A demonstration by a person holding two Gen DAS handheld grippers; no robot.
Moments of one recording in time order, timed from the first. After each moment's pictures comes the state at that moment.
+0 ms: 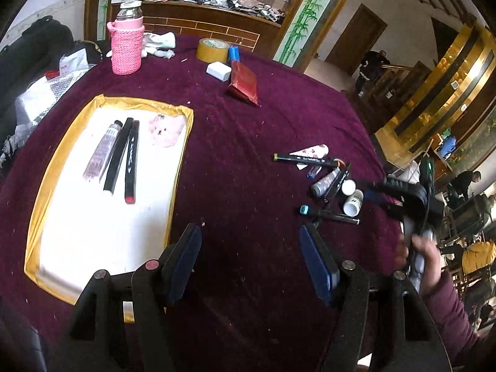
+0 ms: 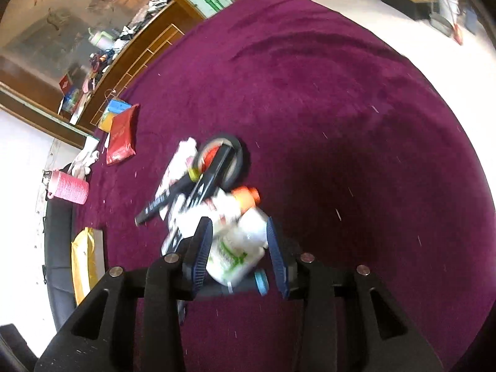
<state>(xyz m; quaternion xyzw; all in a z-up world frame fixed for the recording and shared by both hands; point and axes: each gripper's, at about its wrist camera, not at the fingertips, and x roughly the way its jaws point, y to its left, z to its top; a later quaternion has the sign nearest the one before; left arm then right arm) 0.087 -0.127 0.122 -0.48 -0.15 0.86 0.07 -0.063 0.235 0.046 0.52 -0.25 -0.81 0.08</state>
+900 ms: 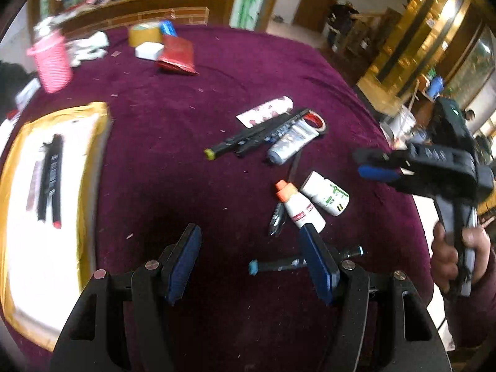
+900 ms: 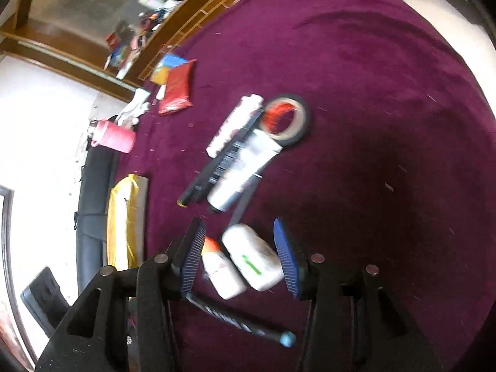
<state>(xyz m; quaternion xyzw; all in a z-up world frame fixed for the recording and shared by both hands) 0.043 -0.031 0.078 -0.52 -0.05 0.84 0.15 -0.019 0.234 0.052 0.56 -0.25 -0.76 0.22</state>
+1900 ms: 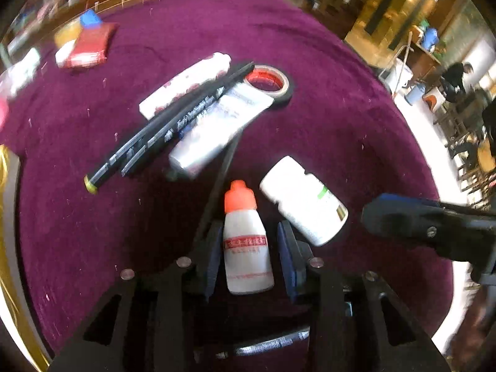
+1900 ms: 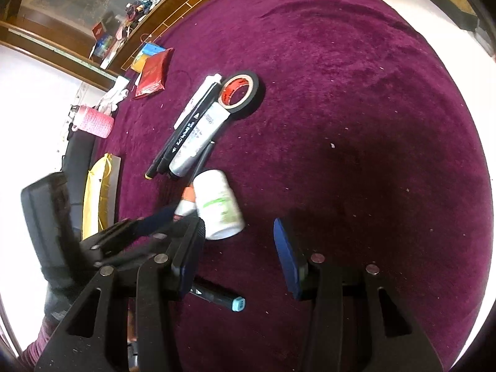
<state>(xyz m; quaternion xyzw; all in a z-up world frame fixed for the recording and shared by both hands) -0.005 0.081 0.020 -0.55 0.04 0.81 0.18 -0.007 0.249 0.050 0.58 -0.21 -0.77 0.19</state>
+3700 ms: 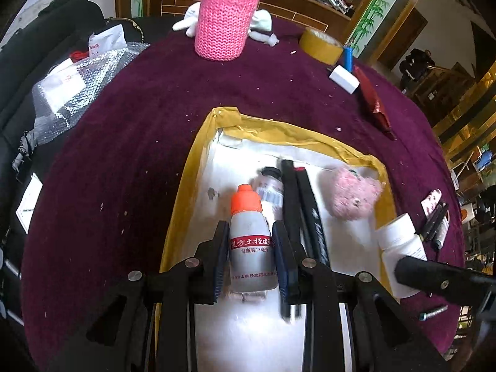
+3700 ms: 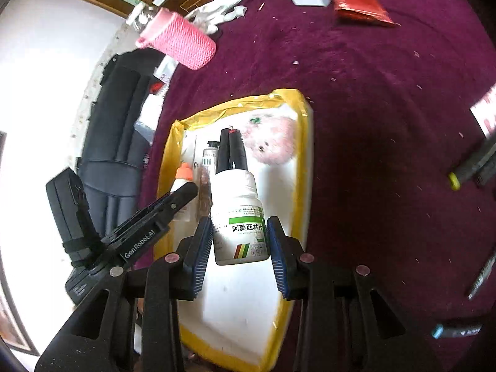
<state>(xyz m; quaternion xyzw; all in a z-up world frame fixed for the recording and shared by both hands) -0.040 -0.322 0.027 -0.52 -0.14 0.84 0.00 -0.036 -0.114 0.067 0.61 -0.14 -0.73 0.28</state>
